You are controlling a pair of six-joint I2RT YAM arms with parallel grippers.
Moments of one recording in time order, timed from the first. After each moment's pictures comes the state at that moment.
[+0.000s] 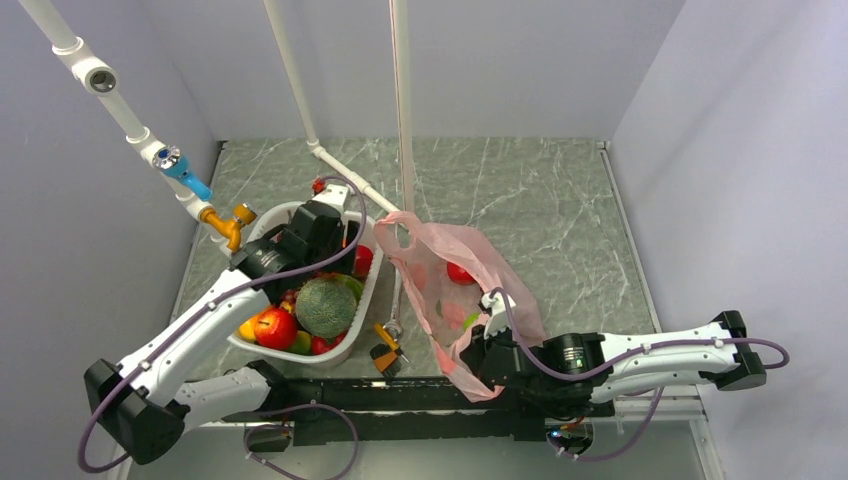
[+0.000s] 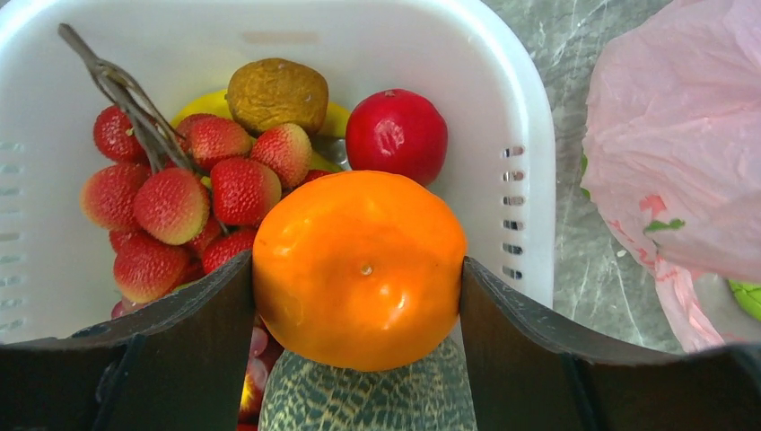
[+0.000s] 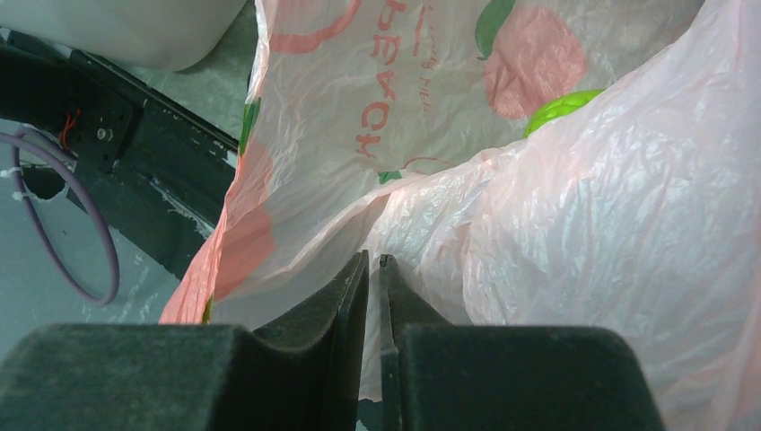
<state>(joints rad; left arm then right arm) -0.64 1.05 1.04 -0.76 -0.33 -0.31 1.61 0.74 0.59 -0.66 0.63 1.01</state>
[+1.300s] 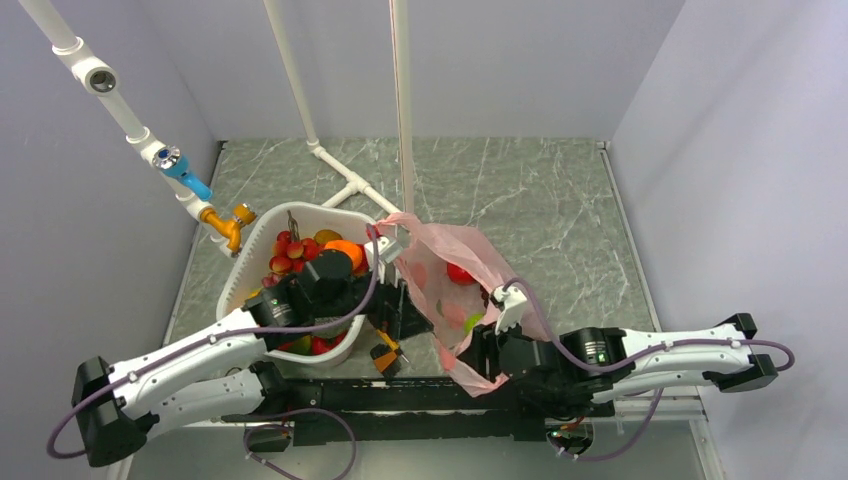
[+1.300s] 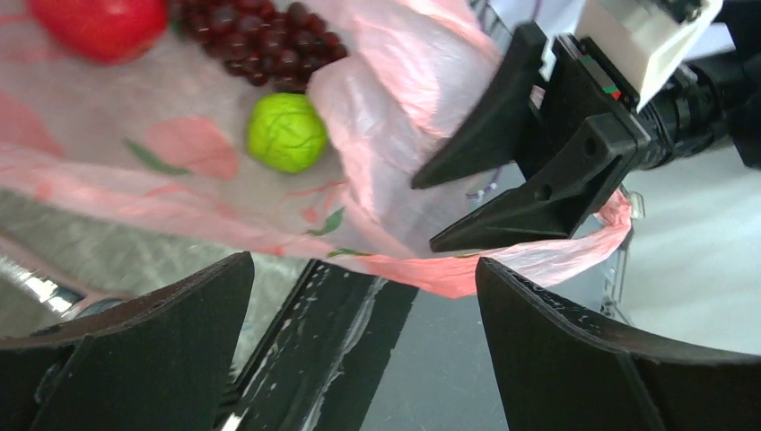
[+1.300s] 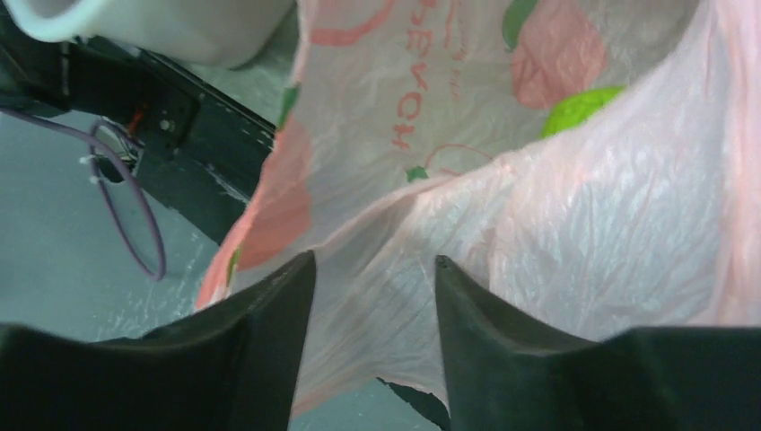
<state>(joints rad) -0.92 0.89 0.73 -0.22 0.35 -0.57 1.61 0.66 0.64 -0.76 0.58 1.04</state>
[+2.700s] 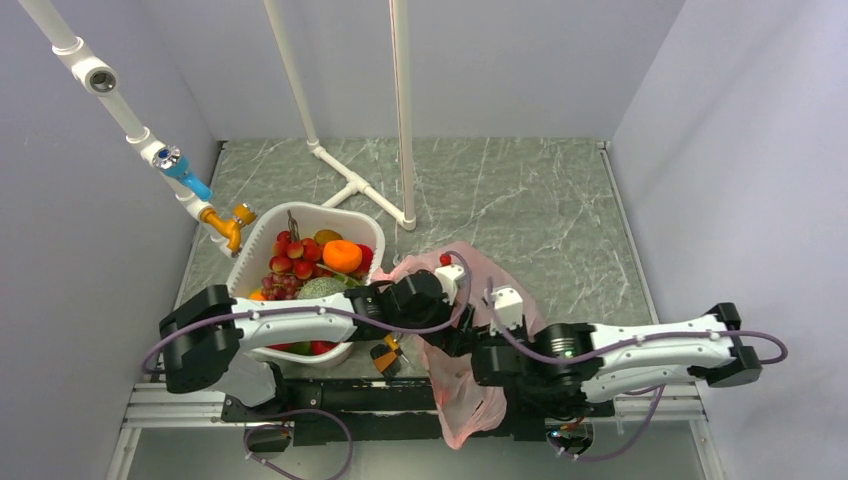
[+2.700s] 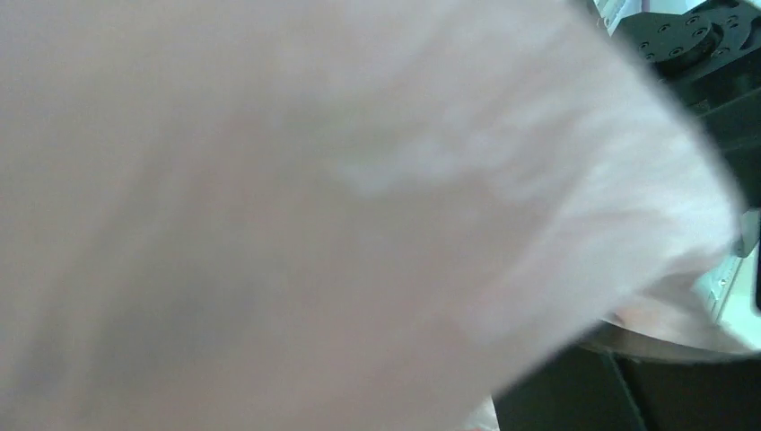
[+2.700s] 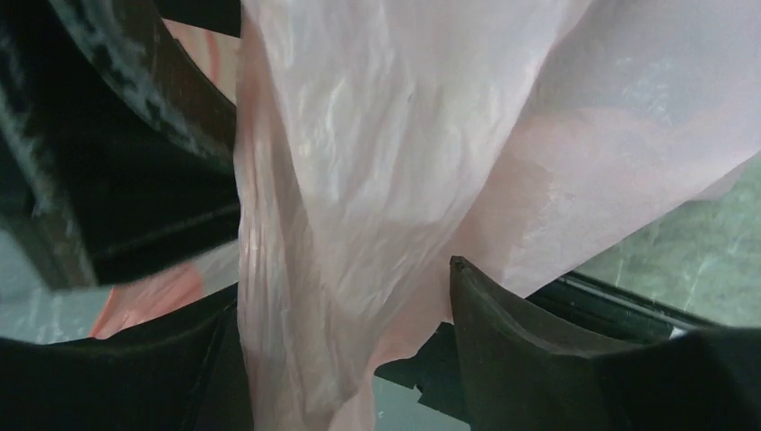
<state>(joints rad) -1.17 1.43 0.85 -0.05 0.15 -0.62 1.61 0.85 0.82 -1.12 0.60 1.21</state>
